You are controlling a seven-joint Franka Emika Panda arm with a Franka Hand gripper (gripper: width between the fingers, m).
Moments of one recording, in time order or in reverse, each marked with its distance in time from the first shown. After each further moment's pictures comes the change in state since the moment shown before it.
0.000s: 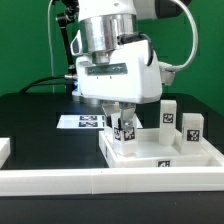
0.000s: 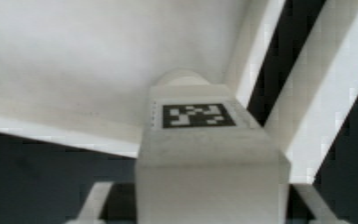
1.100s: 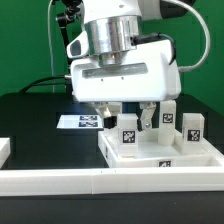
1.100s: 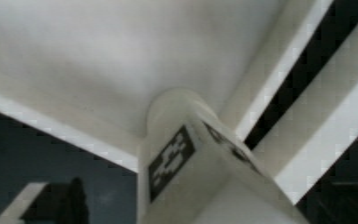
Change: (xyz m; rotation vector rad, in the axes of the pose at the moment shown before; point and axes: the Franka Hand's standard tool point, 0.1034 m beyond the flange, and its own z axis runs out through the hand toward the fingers) arm -0.014 -0.002 0.004 0.013 -0.006 -0.585
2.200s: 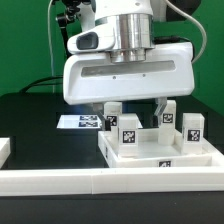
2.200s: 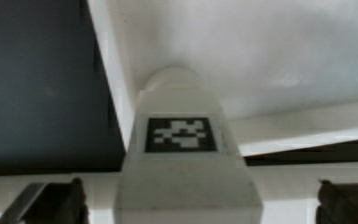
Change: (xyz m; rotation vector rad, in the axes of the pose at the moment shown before) arm 0.001 -0.008 -0.003 -0.044 0.021 -0.726
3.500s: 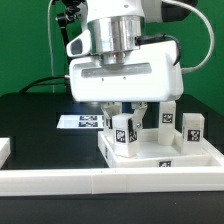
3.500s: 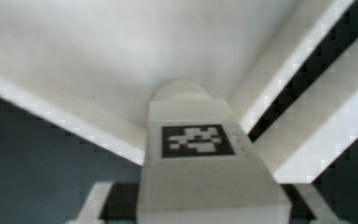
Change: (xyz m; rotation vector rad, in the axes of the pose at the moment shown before) arm -0.003 0.010 0.002 0.014 0.000 0.920
